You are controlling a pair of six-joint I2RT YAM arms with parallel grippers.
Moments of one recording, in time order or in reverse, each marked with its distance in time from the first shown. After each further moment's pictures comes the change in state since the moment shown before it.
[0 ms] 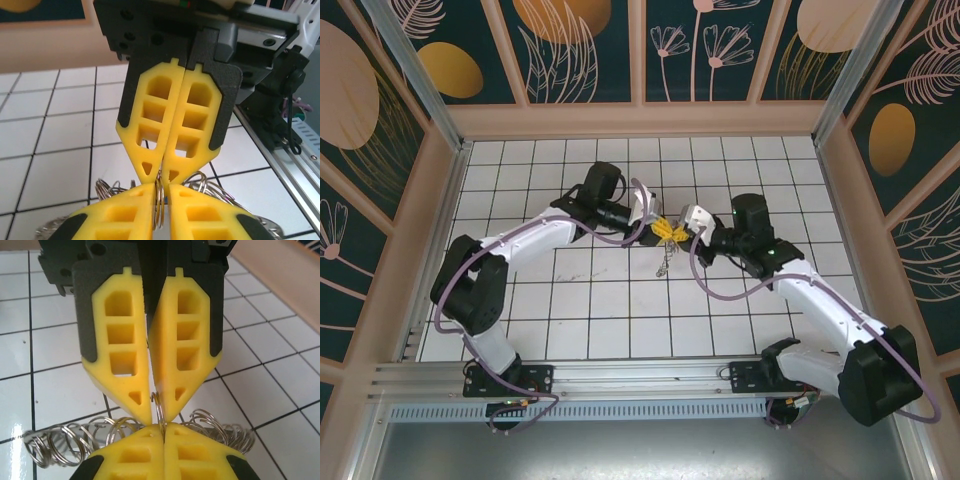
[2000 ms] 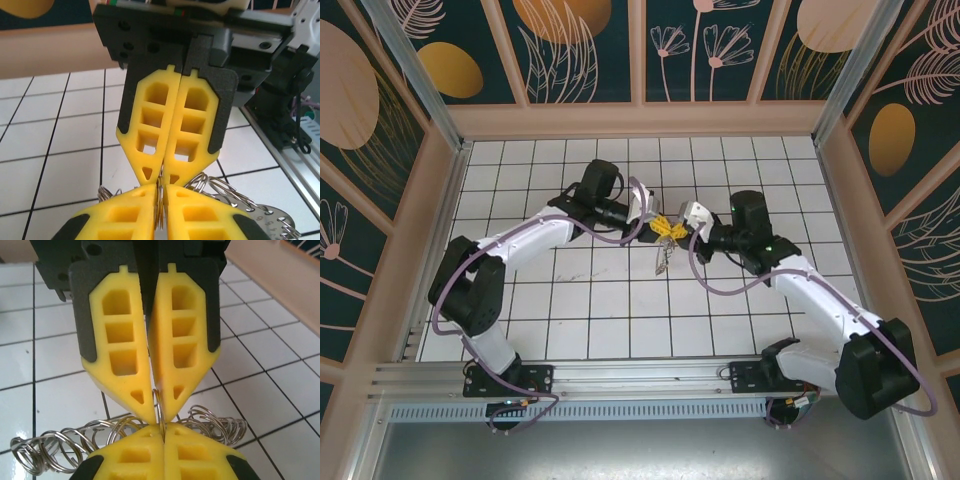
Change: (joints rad) left arm 0.010 -0.013 0.008 -0.002 -0.021 0.017; right arm -0.005 0.040 0.024 0.020 -0.024 0.014
